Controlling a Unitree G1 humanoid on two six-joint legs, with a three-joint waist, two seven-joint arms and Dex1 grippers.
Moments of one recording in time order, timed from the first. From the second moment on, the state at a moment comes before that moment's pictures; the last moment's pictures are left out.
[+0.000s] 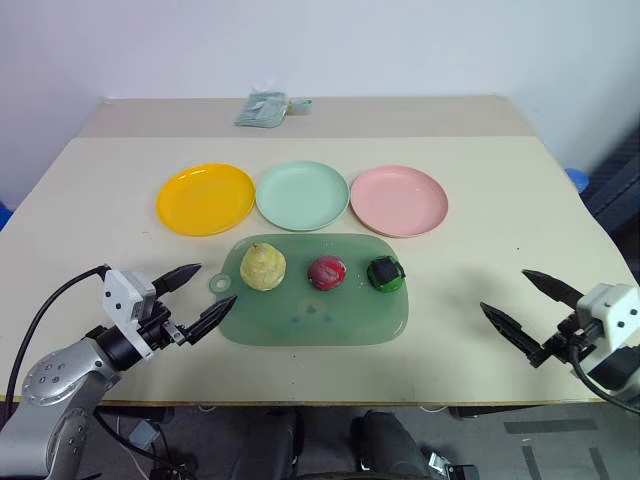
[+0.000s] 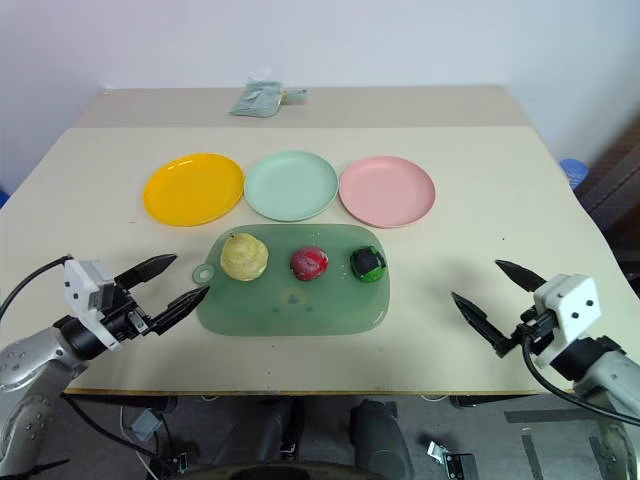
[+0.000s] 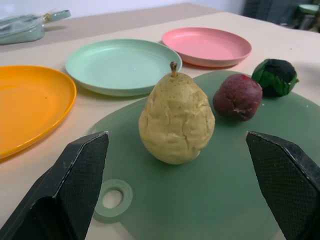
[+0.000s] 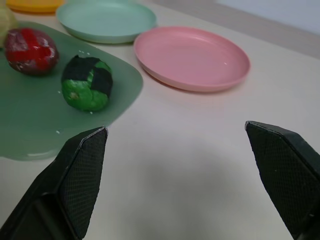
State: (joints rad) left arm 0.26 0.58 0.33 -0.45 -0.60 0.26 -0.75; right arm 0.37 -0.62 -0.50 -0.43 0.50 0.18 0.83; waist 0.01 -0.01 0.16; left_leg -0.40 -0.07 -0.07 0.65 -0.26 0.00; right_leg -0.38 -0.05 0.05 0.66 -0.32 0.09
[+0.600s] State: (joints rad) left arm 0.02 0.51 0.16 -0.46 -0.57 0.47 -0.55; right arm 0.14 -0.67 -0.26 -0.49 0.56 0.15 1.00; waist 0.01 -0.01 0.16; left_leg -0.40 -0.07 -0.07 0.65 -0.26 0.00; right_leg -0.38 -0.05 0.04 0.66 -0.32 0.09
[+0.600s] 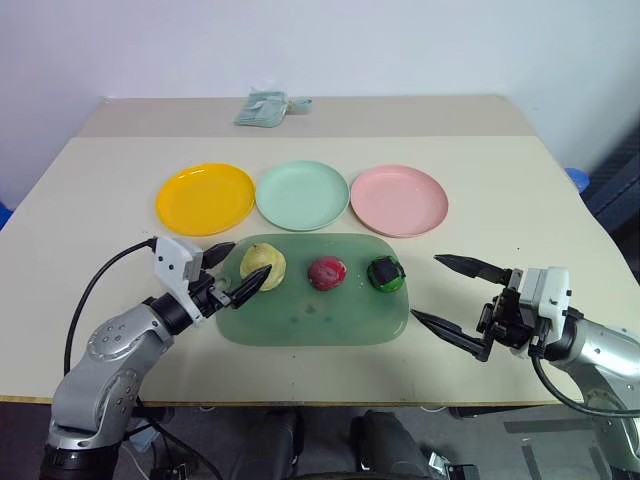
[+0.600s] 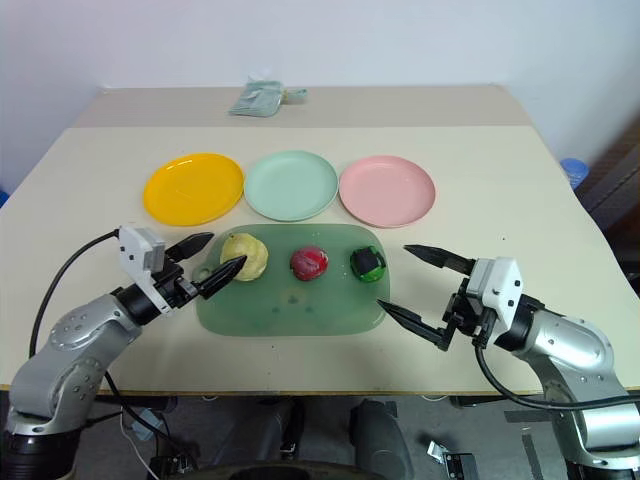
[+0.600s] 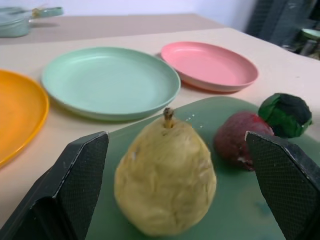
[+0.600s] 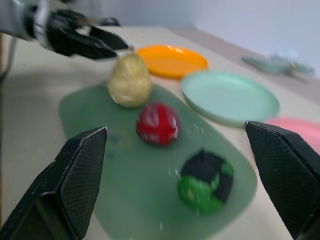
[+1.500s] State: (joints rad) left arm -0.41 0.31 0.20 -0.06 -0.35 0.48 -0.15; right arm 0.01 -0.69 -0.24 -0.55 0.59 0.30 0.88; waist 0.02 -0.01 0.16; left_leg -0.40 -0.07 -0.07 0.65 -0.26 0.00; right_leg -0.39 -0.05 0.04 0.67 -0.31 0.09
